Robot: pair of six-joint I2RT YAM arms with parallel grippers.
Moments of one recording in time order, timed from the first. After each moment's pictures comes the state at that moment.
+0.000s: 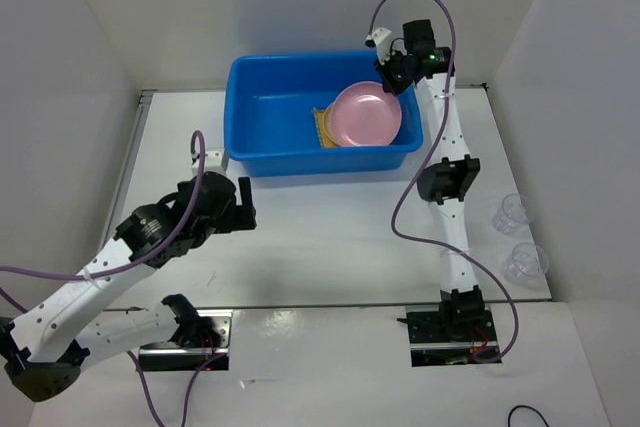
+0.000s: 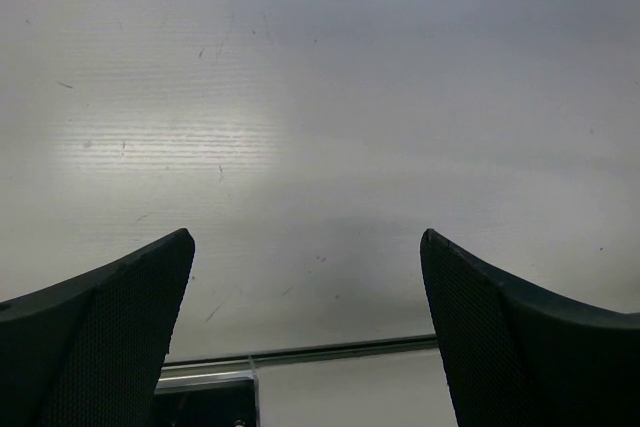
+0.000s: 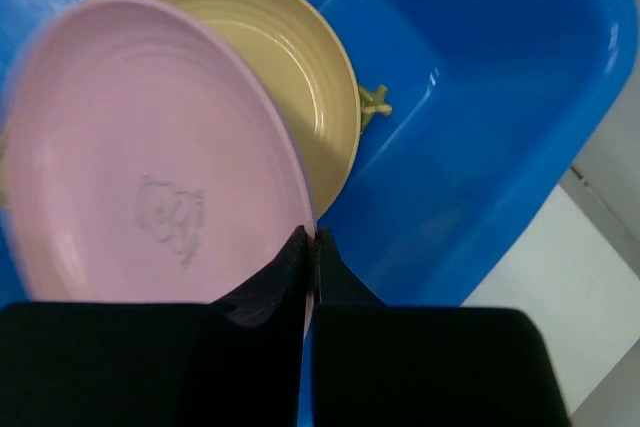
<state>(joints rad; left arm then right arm) -0.76 0.90 1.08 -0.98 -0.46 -0.67 0.15 2.63 3.09 -1.24 -0.30 -0.58</state>
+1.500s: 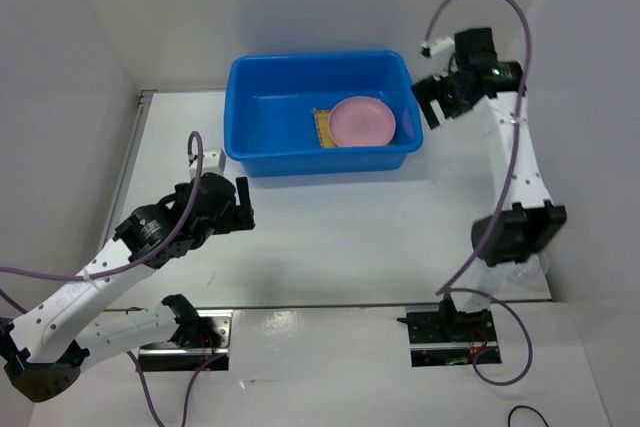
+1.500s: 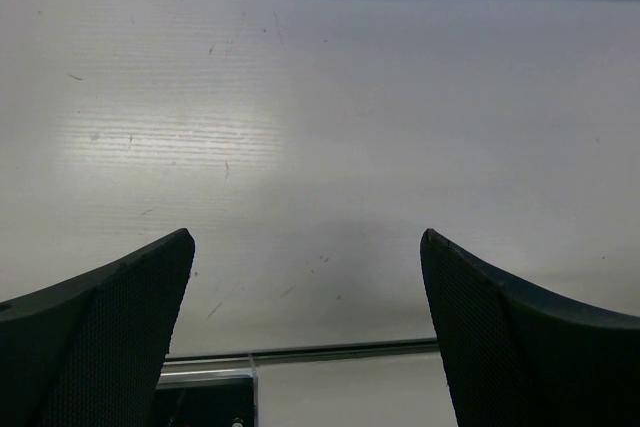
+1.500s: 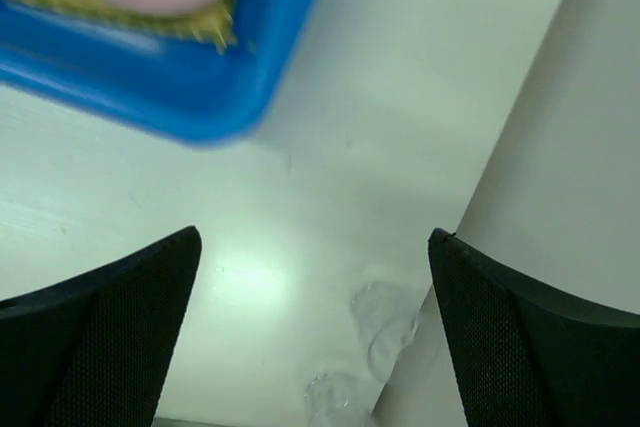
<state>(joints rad) -0.76 0.90 1.08 -1.00 -0.49 -0.70 0.11 1.83 2.19 -1.19 0.02 -0.41</state>
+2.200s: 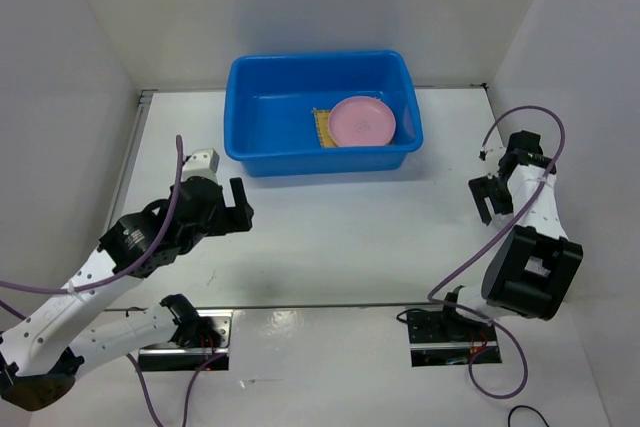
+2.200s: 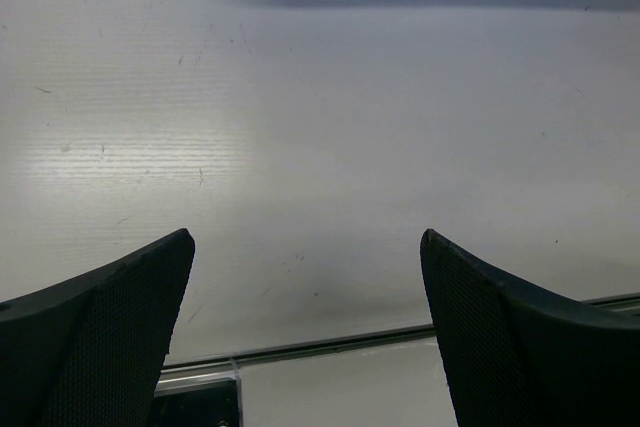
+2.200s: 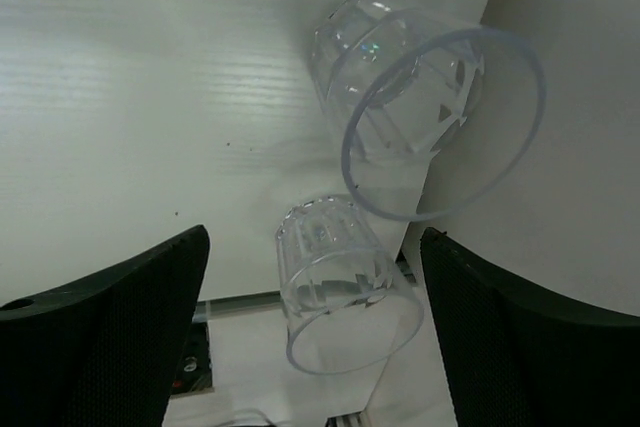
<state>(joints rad) -0.76 0.83 1.07 -0.97 -0.44 -0.68 -0.39 1.40 1.07 -0.92 0.16 -0.57</state>
